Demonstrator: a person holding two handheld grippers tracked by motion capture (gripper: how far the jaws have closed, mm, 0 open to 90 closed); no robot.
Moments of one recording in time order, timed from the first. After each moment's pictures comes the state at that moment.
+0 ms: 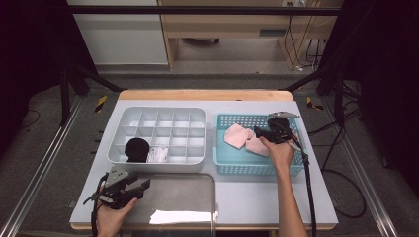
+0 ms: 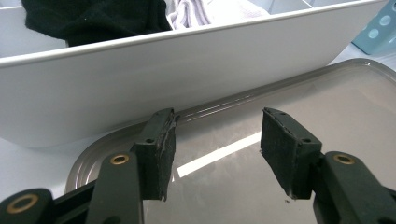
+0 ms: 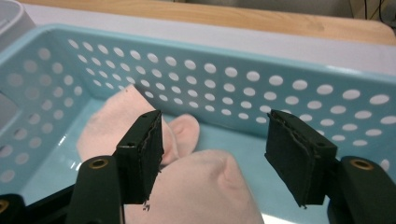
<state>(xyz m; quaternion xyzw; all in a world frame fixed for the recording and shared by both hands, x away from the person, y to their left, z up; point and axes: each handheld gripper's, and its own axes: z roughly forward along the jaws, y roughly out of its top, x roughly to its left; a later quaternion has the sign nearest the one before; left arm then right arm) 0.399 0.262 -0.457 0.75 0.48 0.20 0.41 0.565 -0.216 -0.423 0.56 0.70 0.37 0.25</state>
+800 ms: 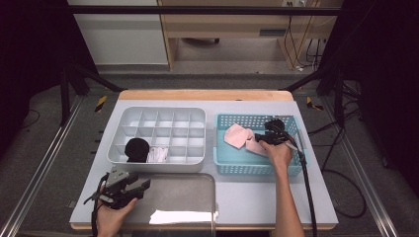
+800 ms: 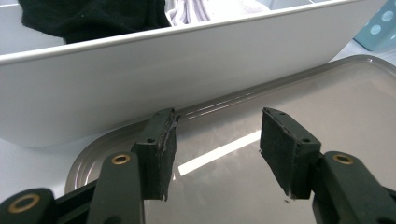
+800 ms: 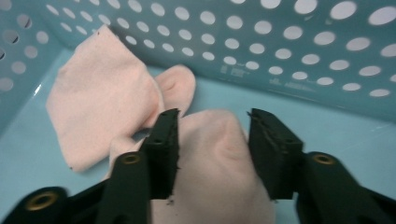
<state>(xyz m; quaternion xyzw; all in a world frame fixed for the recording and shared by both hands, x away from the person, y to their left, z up) 0.400 0.261 -0.458 0.75 0.48 0.20 0.40 0.578 -0.216 -0.447 0.58 0.73 0.31 0.19</state>
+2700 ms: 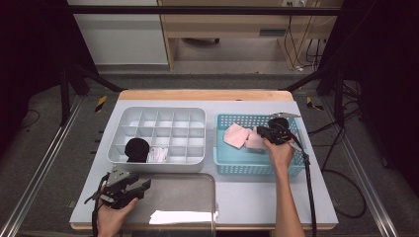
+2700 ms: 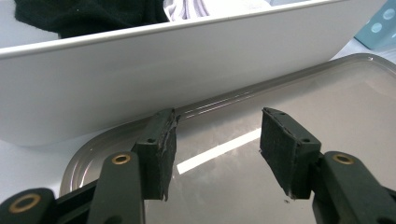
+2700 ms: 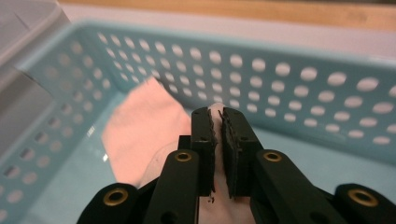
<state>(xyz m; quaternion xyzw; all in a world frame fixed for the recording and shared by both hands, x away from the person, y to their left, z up) 0.401 0.261 -0.460 0.75 0.49 0.19 0.40 0.566 -0.220 -0.426 0.54 0.71 0.41 0.21</state>
